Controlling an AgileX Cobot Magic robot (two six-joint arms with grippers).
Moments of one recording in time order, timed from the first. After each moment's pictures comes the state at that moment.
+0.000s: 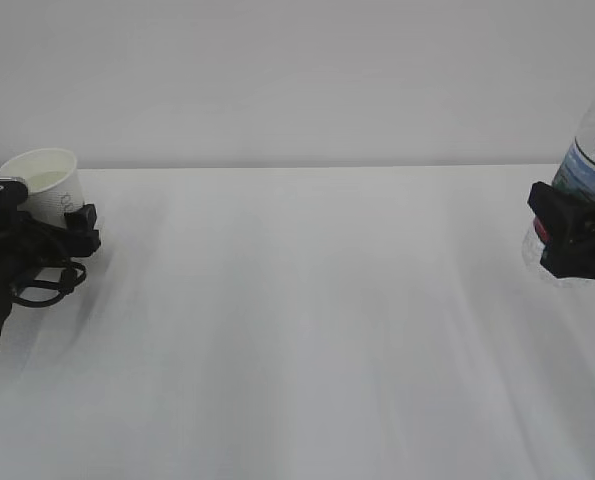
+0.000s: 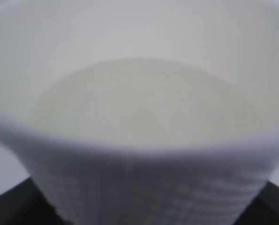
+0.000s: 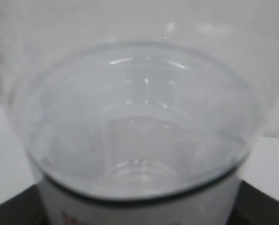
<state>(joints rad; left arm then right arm) -0.12 2.27 -0.84 -0.10 -1.13 -0.04 0.10 1.50 -0.29 -0.12 -1.00 0.03</state>
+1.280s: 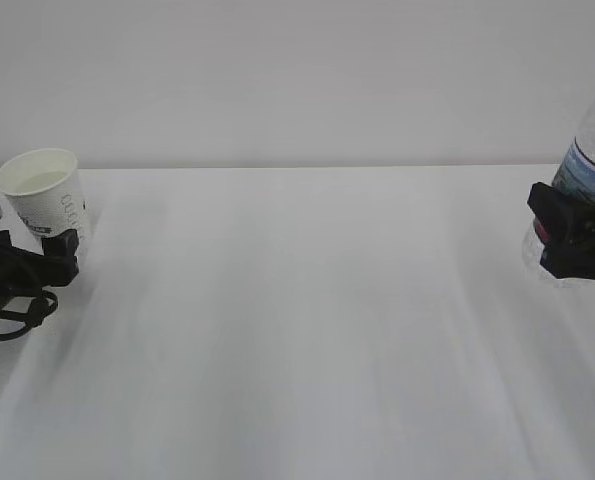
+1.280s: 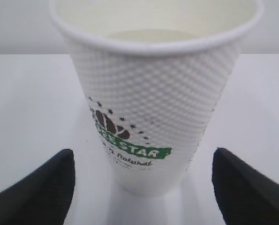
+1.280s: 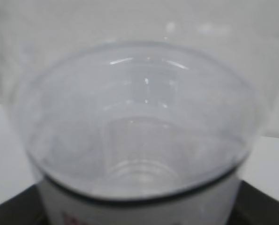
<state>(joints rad) -0.12 2.14 -0.62 -0.10 -1.15 -0.03 0.10 1.50 -0.29 -0.12 -1.00 0.03</state>
